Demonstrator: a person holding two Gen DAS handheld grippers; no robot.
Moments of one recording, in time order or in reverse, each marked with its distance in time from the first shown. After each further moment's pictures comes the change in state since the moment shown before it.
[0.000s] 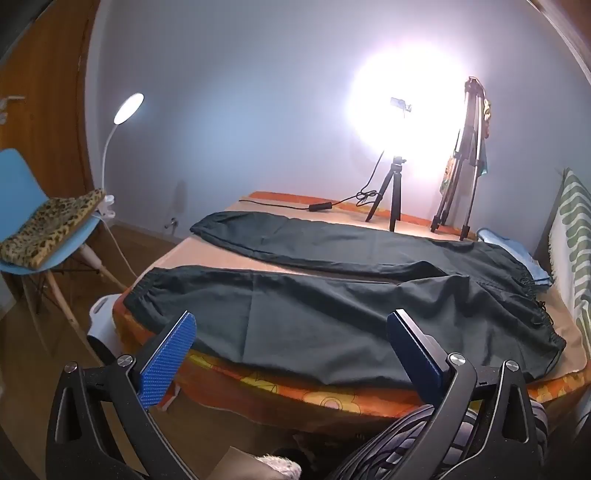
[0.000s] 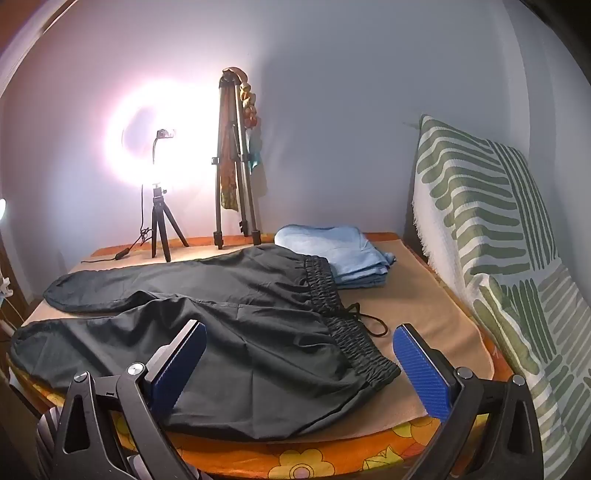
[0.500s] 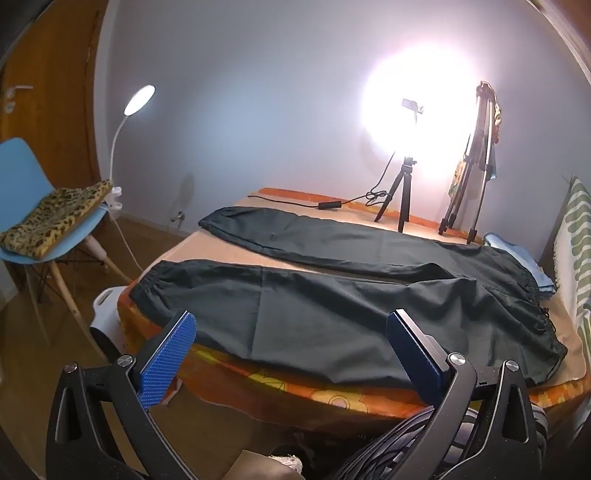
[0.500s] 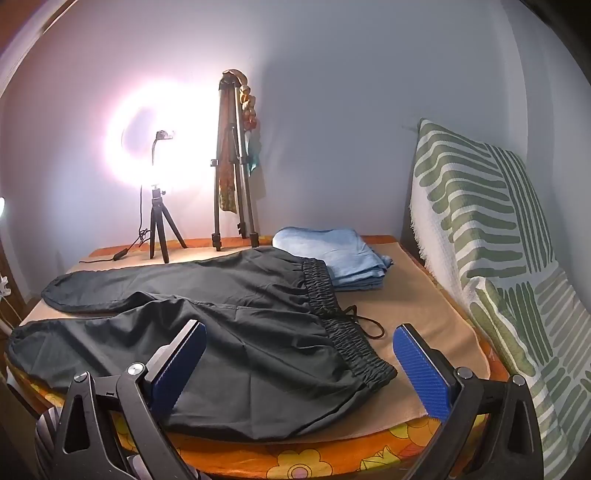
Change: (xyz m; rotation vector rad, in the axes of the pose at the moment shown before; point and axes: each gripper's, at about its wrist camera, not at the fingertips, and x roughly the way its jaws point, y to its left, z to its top) left arm 0.002 0.009 -0.002 -0.060 0.023 0.006; right arm 0.000 0.005 0.000 -0.020 -0.011 -0.016
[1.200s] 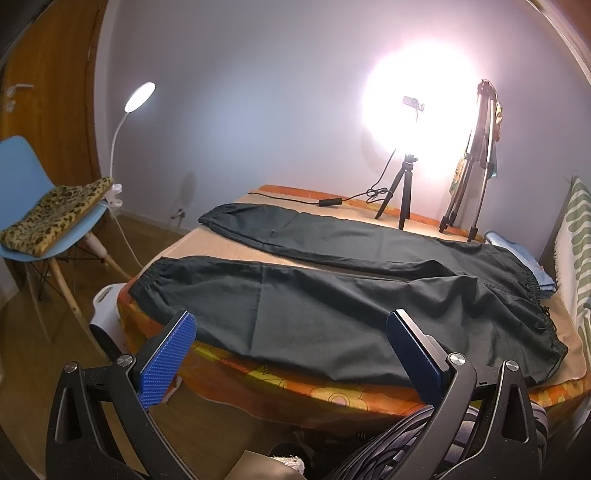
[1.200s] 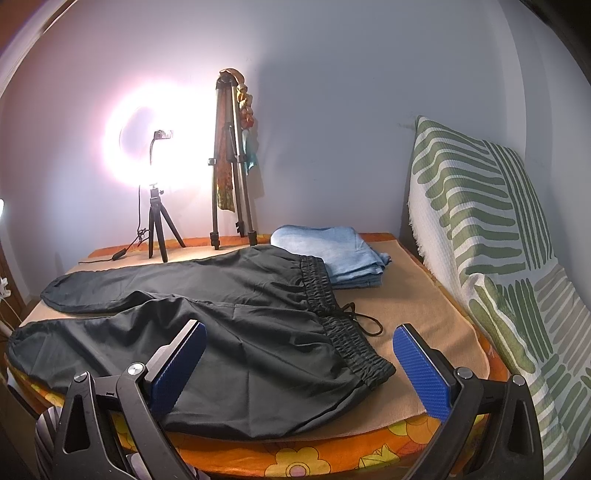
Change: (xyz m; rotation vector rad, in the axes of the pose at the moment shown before) left arm 0.001 0.003 -0.002 0.001 0.009 -0.002; right arm -0.003 -0.005 -0.001 0.006 0.008 -0.004
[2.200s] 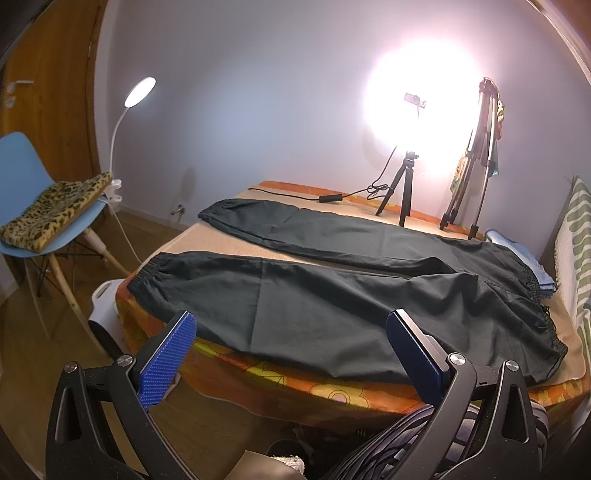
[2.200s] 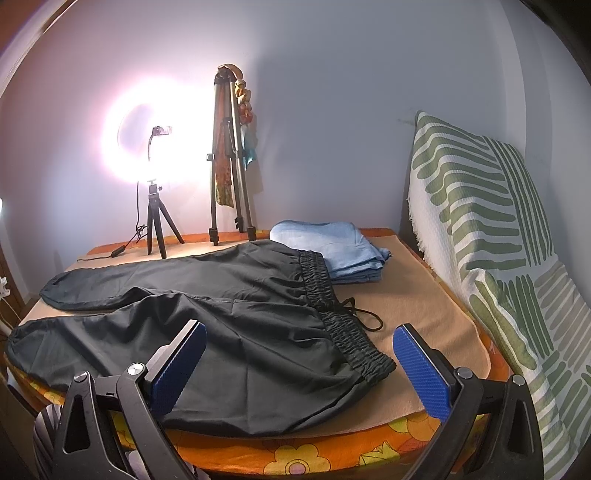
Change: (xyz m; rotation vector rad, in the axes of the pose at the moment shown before) left arm 0.003 0.001 -0.002 -0.006 0.013 0.002; right arm 0.003 0.000 -0.004 0.003 0.013 0.000
